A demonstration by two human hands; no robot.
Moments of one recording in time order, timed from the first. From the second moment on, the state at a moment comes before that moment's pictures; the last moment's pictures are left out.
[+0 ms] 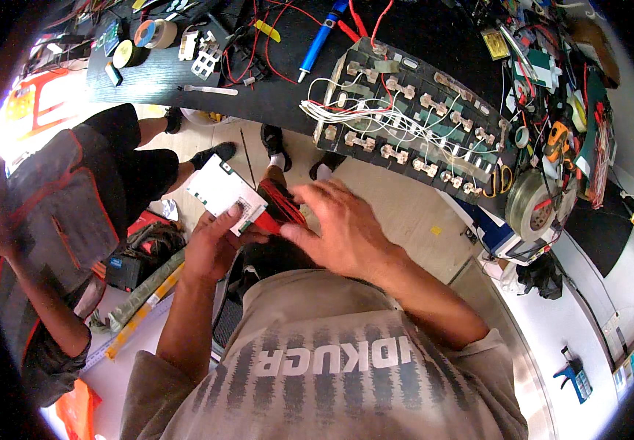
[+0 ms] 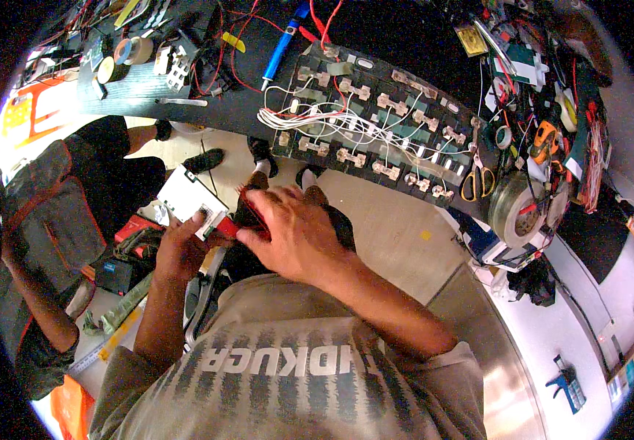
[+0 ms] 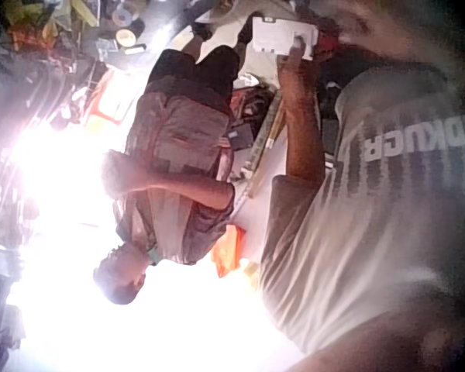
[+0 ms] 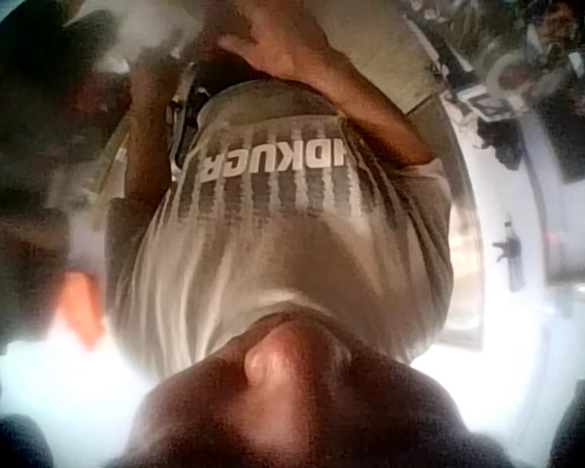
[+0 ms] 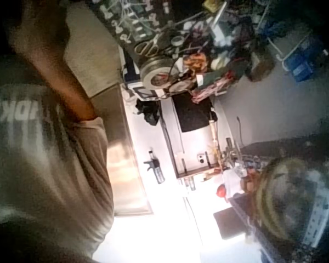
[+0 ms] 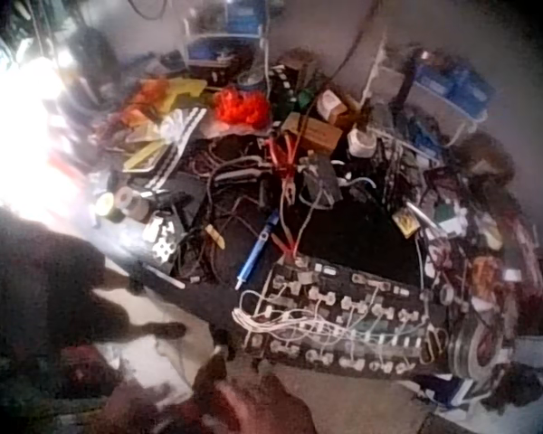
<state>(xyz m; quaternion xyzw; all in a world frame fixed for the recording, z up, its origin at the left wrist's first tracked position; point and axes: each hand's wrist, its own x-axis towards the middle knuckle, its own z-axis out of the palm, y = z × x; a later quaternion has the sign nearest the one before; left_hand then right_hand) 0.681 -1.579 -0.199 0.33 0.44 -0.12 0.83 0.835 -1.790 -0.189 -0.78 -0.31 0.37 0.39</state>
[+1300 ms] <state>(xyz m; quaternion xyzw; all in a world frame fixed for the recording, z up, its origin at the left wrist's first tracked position) 0.805 -1.559 -0.275 0.40 0.31 -0.20 0.84 0.820 -1.854 -0.131 -0.74 -0.11 0.50 0.44</state>
